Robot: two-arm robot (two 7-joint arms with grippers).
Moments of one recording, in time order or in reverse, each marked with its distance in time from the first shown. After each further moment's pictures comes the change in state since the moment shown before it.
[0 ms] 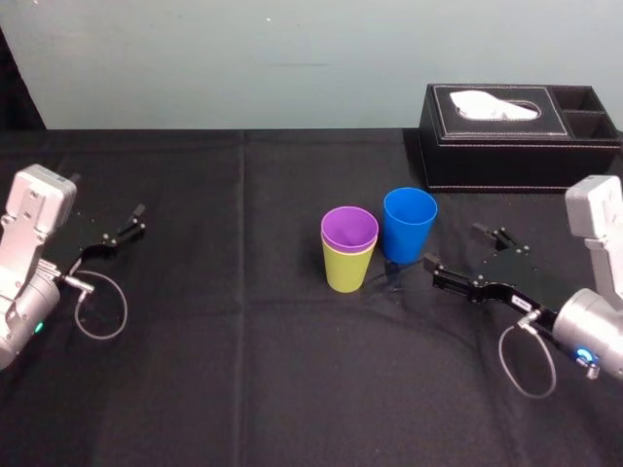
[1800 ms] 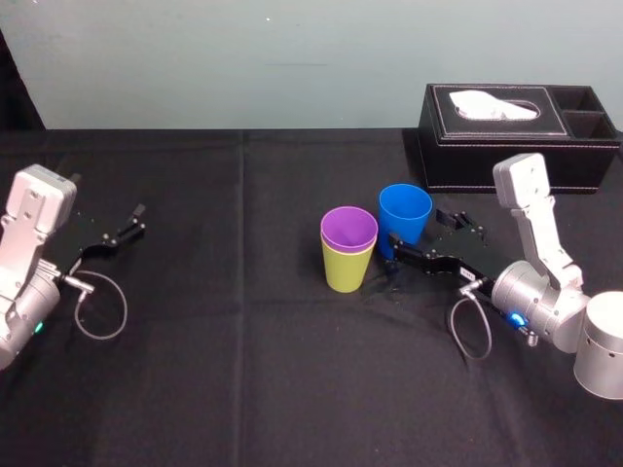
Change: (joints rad) left arm 0.000 0.000 0.000 0.000 0.000 0.000 0.000; right arm 0.184 -0.199 -0.038 0.231 -0.149 0.041 -0.045
